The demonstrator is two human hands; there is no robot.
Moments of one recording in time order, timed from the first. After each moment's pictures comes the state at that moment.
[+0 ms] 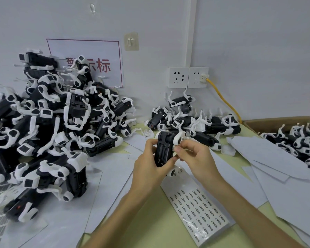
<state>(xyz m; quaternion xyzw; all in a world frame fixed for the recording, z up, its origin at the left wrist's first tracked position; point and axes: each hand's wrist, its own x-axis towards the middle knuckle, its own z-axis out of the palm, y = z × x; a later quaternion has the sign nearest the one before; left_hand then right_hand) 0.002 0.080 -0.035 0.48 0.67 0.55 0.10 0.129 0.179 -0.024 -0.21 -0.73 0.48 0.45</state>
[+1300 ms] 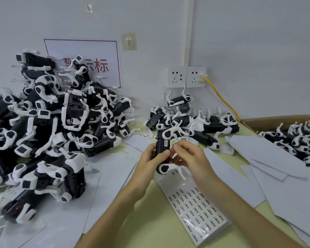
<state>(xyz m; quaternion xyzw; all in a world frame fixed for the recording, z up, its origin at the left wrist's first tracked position) -0.004 0.080 -0.032 0.40 0.52 0.65 0.38 0.128 0.163 -0.015 -0.22 -0.65 0.60 0.40</state>
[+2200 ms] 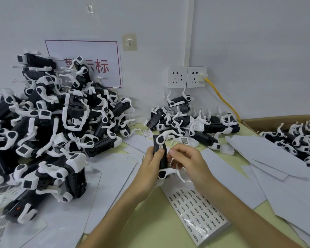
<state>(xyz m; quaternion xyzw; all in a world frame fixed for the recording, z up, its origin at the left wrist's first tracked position) 0.007 0.077 -0.025 0.39 0.58 0.62 0.35 0.126 0.160 -0.018 -0.20 -0.68 0.59 0.38</state>
